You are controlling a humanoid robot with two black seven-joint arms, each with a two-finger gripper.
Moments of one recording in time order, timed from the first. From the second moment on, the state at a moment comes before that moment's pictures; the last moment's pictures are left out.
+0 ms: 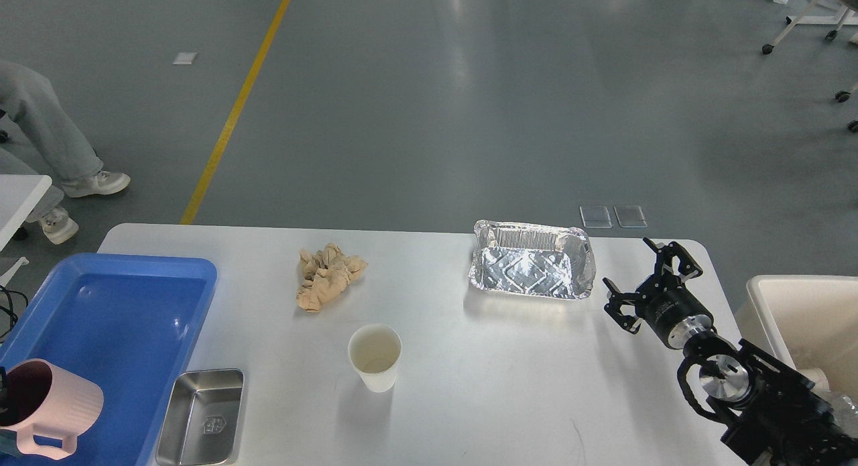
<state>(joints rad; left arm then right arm) -0.96 1.20 0.35 -1.16 0.75 -0.57 -0.01 0.52 -0.22 0.77 0.46 0.10 0.48 0.22</state>
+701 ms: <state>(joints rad) -0.85 1.12 0.30 -1.09 0.73 -0.53 -0.05 0.51 -0.22 0.77 0.46 0.10 0.48 0.22</state>
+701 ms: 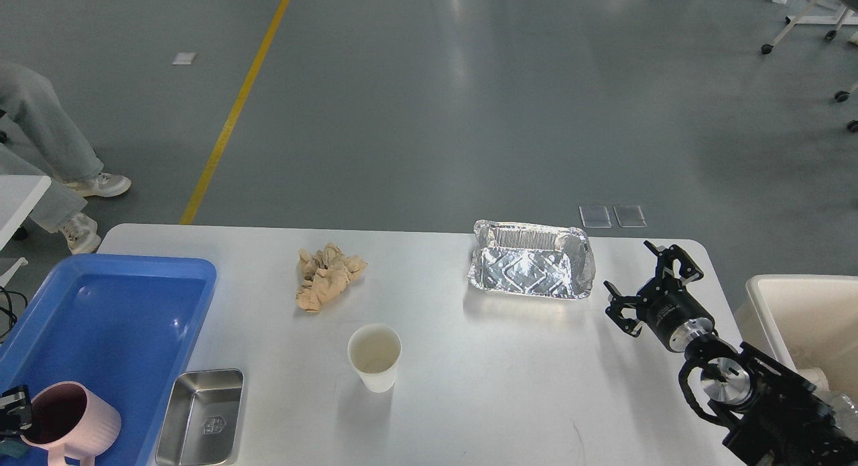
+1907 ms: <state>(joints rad) -0.86 1.35 -0.19 -1.26 0.72 -0.89 -0.09 0.51 -0.20 0.77 0.47 0.08 0.47 0.22</state>
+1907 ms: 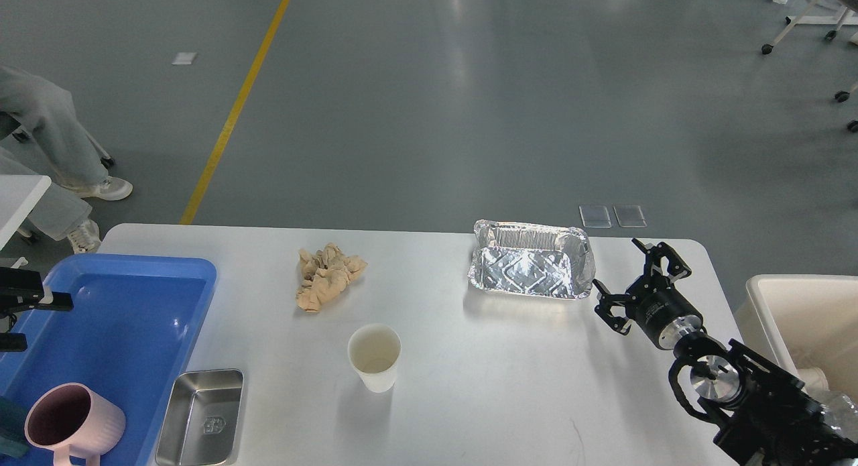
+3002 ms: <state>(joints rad) -0.87 1.59 -0.60 -1.34 0.72 -0.96 -0.08 0.52 -0.19 0.77 0.46 0.08 0.47 0.22</state>
